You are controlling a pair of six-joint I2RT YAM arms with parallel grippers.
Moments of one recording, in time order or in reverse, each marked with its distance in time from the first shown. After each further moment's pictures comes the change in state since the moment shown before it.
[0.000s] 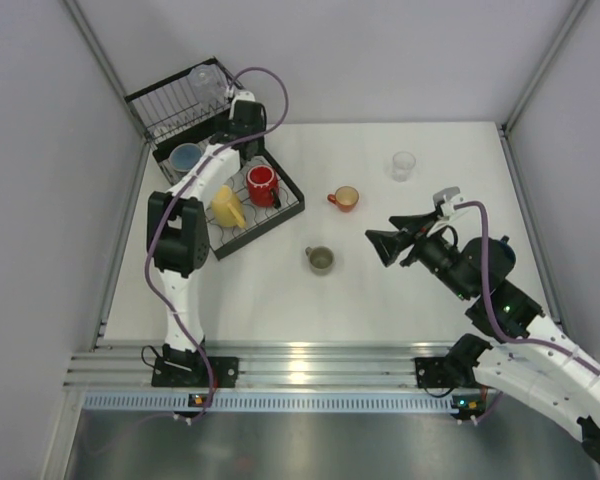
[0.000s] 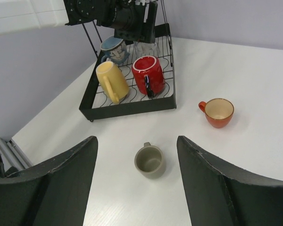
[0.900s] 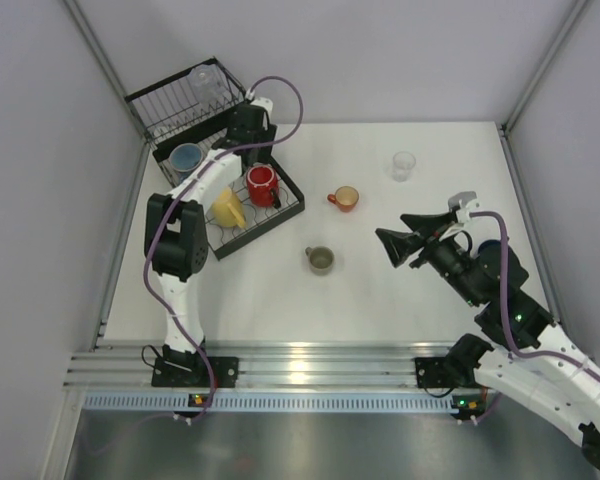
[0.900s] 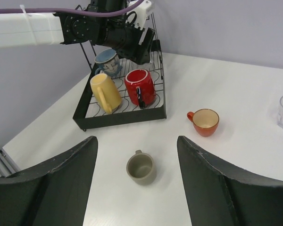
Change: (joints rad) left arm -0.023 -0.045 -0.091 0.084 0.153 0.275; right arm 0.000 -0.071 0.000 -0.018 0.039 -0.044
